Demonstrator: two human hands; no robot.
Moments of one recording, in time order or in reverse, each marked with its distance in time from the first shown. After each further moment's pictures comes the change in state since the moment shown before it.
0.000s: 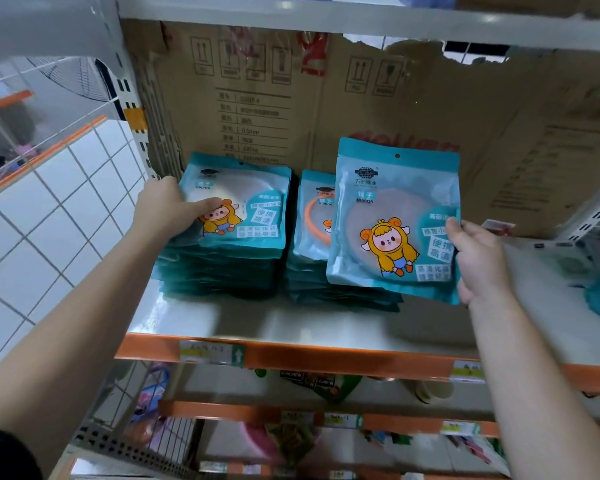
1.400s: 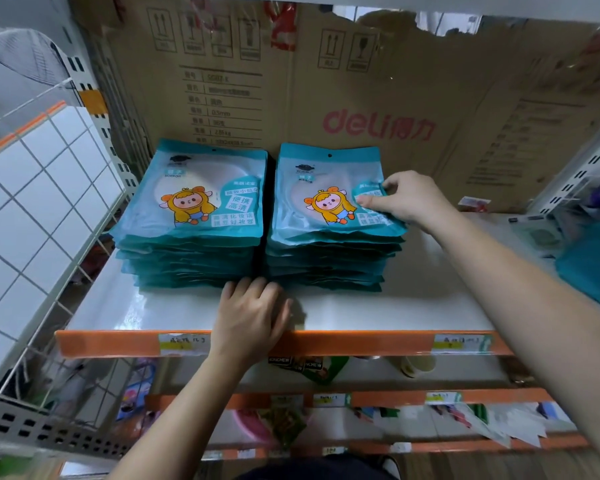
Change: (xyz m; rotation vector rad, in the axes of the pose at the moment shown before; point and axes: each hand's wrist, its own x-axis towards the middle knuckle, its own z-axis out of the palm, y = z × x) left_hand -0.172 0.013 0.126 0.193 0.100 0.712; right_hand 0.047 -0.032 0.042 -1.066 -0.233 -0.214
